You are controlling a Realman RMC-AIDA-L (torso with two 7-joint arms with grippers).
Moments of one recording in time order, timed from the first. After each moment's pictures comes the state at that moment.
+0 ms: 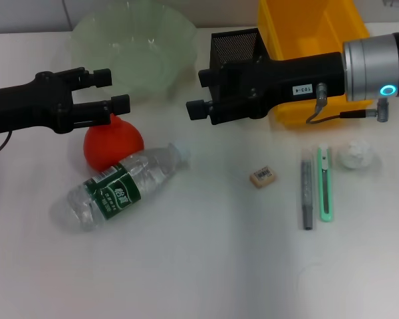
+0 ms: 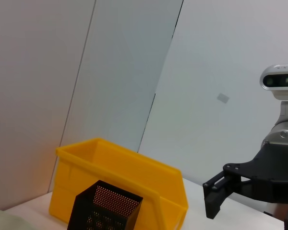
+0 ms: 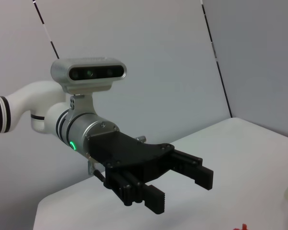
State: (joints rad) left arm -0.51 -1.96 0.74 0.65 1.79 1.65 -1.48; right arm 0.76 2.07 -0.95 -0.70 -1.86 -1.53 1.67
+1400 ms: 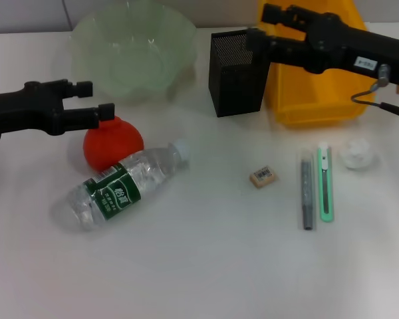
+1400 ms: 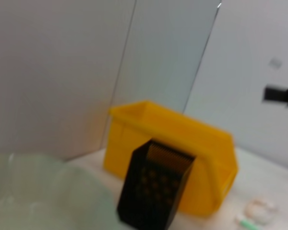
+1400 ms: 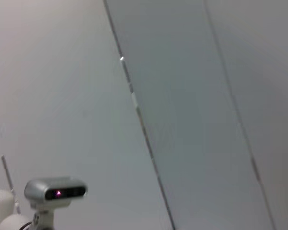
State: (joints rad) left arm -0.51 -1.95 0.74 0.67 1.91 1.51 -1.53; right arm 0.56 2.07 -0.90 -0.68 -1.49 -1.50 1.48
